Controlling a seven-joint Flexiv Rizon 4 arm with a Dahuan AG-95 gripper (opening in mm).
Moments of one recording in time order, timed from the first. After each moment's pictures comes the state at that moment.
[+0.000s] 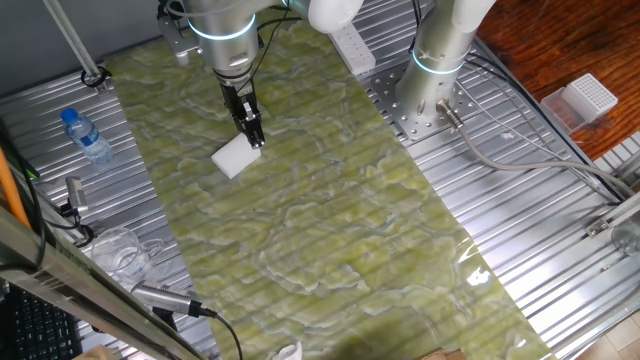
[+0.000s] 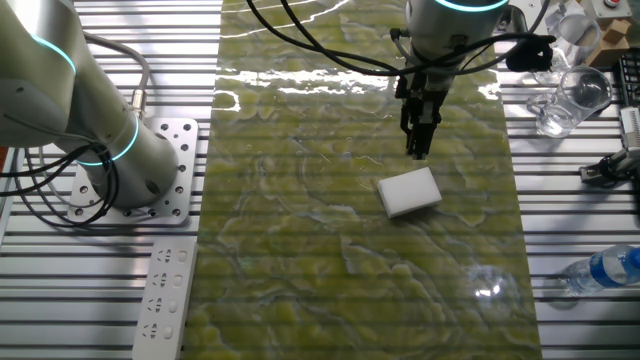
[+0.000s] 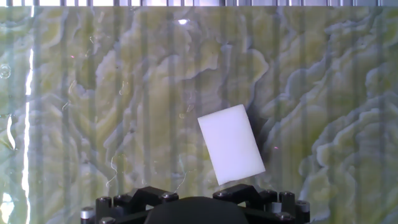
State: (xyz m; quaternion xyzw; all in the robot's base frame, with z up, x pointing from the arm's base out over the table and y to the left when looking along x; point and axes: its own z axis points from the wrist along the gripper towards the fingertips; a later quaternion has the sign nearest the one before) arm 0.500 0.000 0.170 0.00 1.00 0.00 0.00
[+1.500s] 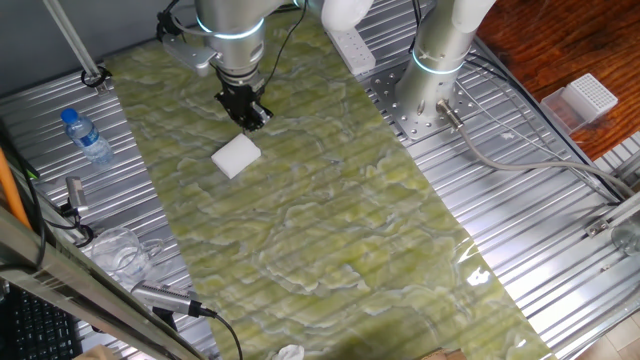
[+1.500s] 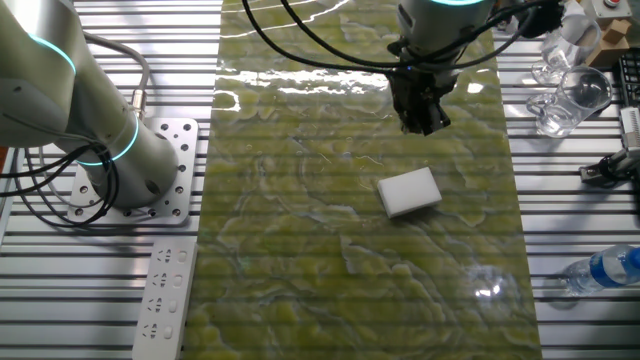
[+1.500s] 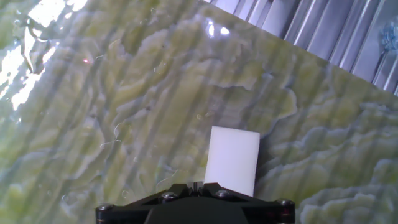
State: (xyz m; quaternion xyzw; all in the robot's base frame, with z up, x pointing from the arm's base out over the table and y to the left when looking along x) arm 0.498 -0.001 0.171 -0.23 0.97 -0.01 0.02
